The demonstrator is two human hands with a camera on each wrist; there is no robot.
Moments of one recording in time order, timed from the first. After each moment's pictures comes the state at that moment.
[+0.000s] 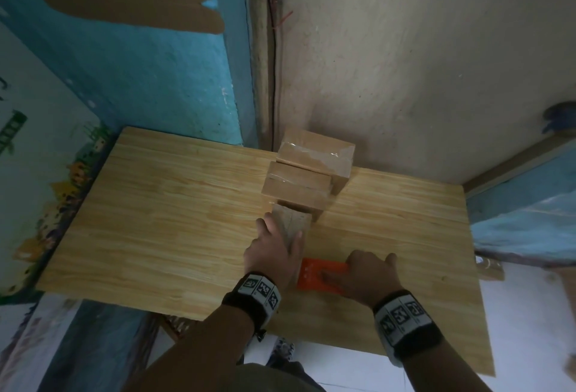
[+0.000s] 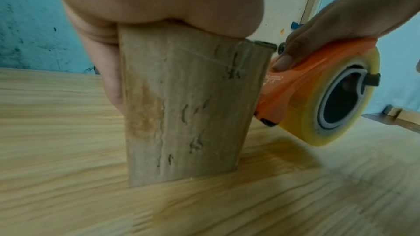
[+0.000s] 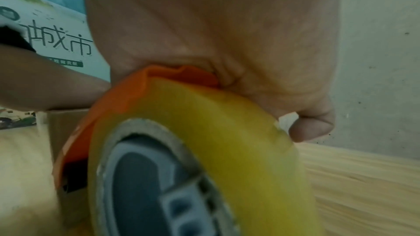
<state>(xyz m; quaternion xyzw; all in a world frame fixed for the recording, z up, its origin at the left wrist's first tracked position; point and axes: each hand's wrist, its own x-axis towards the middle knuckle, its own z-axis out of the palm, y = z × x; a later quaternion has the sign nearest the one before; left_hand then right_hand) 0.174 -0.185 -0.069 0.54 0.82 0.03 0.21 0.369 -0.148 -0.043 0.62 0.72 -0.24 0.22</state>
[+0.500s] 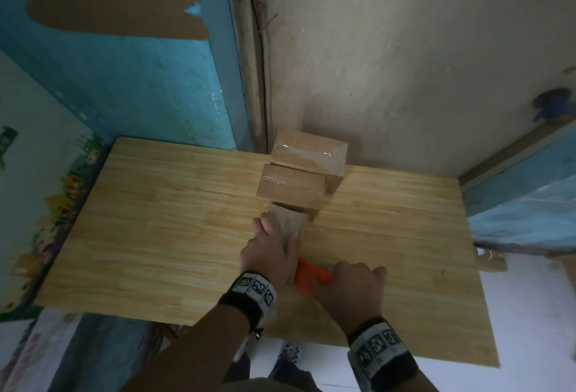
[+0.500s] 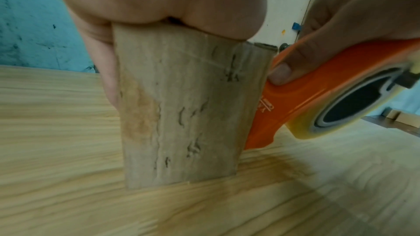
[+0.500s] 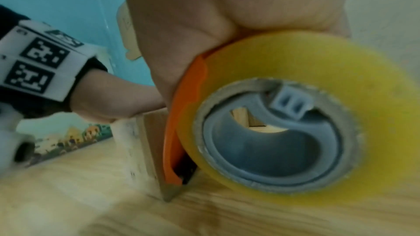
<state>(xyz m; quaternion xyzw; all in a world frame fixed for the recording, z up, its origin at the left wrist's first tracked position) 0.171 -0.182 -0.063 0.55 0.81 0.03 0.21 0.339 -0.197 -0.040 0.66 0.72 -0.14 0.16</state>
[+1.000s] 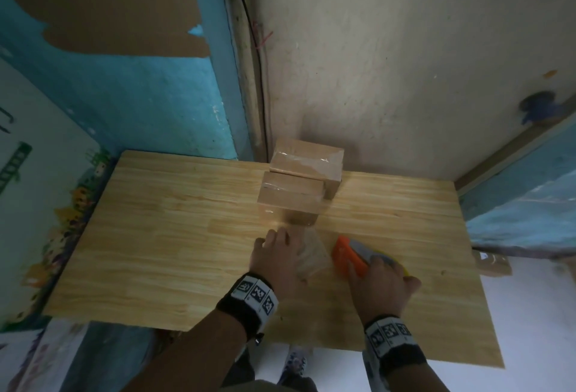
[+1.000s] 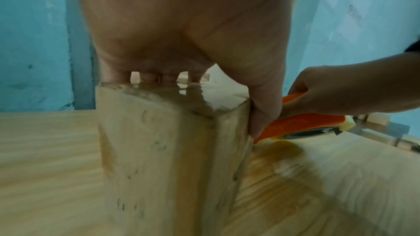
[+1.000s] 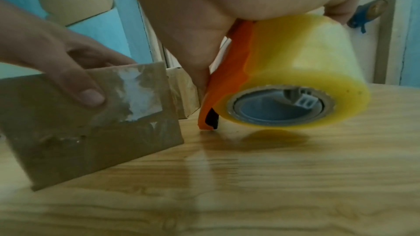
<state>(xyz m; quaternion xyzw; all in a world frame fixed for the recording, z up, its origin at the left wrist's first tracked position) 0.168 -0.184 -0.047 0.72 0.66 -0.08 0.20 0.381 -0.184 -0.069 0.79 0.60 -0.10 0.12</state>
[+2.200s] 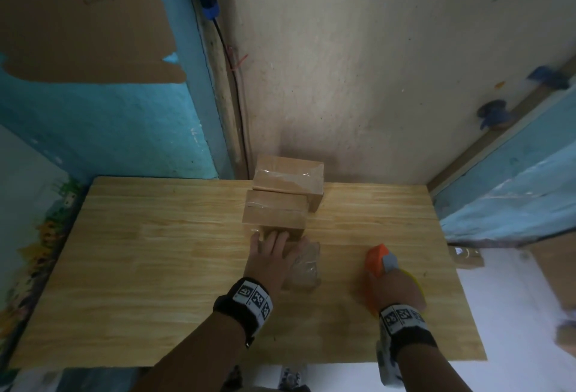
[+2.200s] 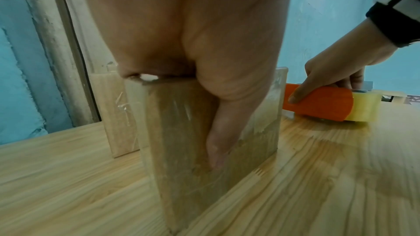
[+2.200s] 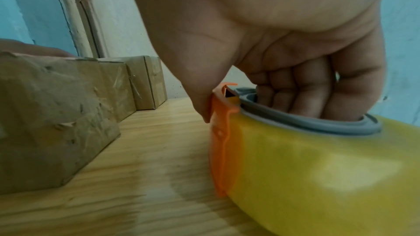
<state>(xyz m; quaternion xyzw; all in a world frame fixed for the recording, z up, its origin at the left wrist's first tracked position) 0.163 -0.158 -0.054 0.79 0.58 -0.15 0.10 0.436 -0.157 -0.079 0.87 0.43 -0.23 0.10</state>
